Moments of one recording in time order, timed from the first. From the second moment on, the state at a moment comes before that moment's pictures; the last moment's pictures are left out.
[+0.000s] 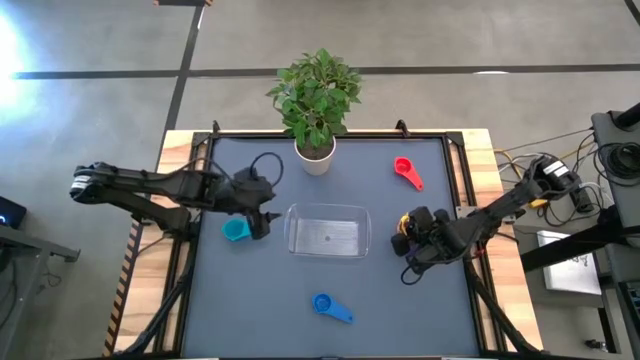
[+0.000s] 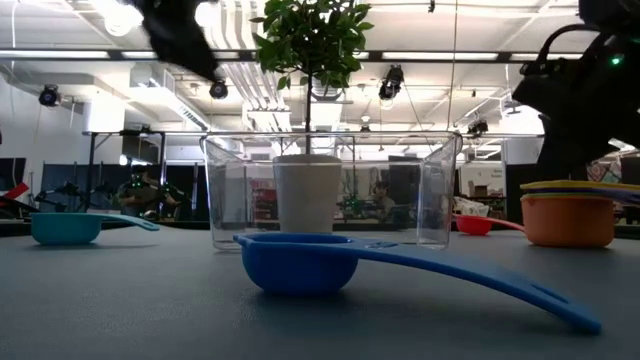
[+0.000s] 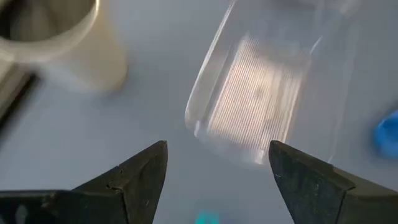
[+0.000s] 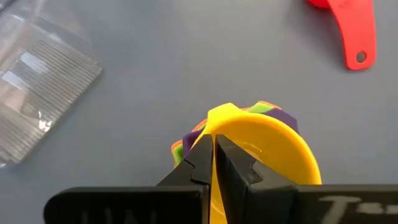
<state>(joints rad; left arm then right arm) -0.09 1.15 1.03 -0.79 -0.28 -0.32 0.51 1.28 0.69 -0.87 0.66 1.53</state>
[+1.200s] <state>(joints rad) -0.10 1.14 0.62 -0.95 -0.06 -0.68 0.48 1.02 0.87 -0.86 0.71 0.97</state>
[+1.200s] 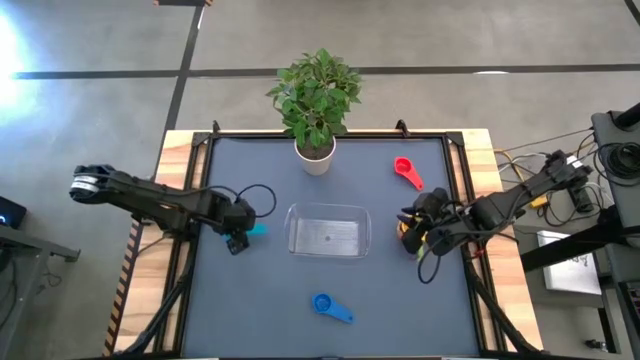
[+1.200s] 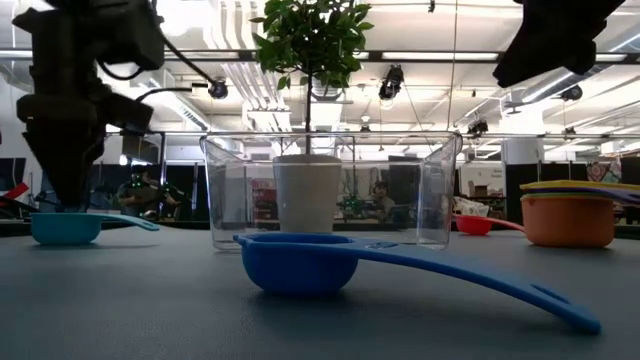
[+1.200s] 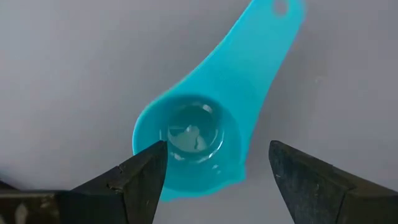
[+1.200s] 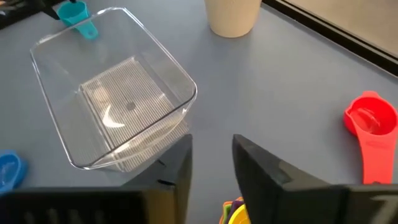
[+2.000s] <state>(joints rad) -0.10 1.29 0.73 -1.00 -0.13 -0.67 0.48 1.01 0.87 -0.85 0.73 0.97</state>
